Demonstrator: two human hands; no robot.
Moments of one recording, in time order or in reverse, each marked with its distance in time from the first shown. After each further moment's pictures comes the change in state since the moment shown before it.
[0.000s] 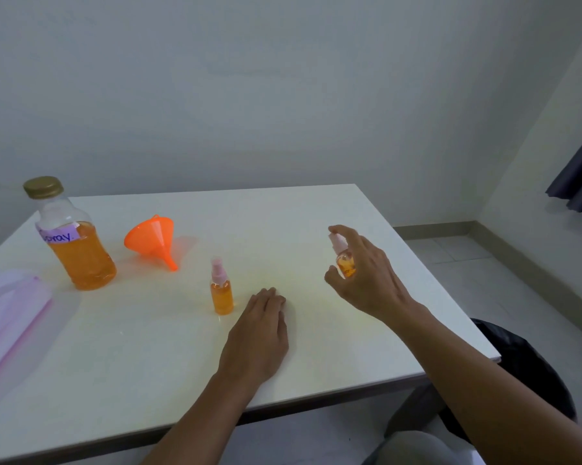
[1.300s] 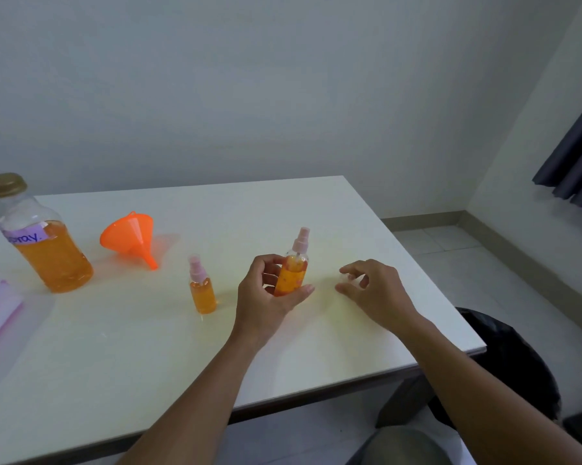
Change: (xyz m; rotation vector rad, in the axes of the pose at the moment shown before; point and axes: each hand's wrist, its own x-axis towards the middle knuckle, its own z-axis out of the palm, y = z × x) left_hand 0.037 0.038 -0.004 -0.859 0.171 -0.088; right_hand -0.022 0.067 0.005 0.035 -0.070 0.278
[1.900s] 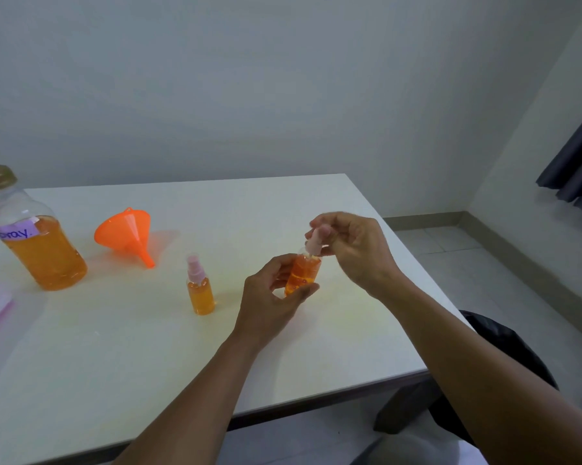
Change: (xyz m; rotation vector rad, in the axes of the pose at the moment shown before) left_hand 0.011 -0.007 0.004 0.014 -0.092 0.134; right_hand 0.022 -0.091 -0.022 0.560 -0.003 -0.239
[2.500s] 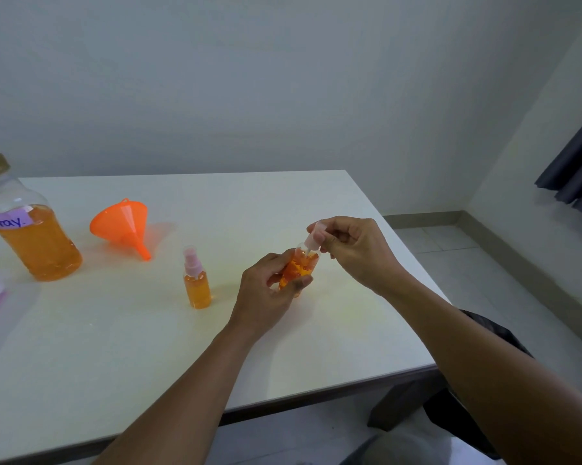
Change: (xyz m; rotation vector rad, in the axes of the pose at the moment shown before) left_hand 0.008 -0.014 0.001 0.079 -0.018 0.040; right_hand 0.003 0.015 -0.006 -0.134 -0.068 0.006
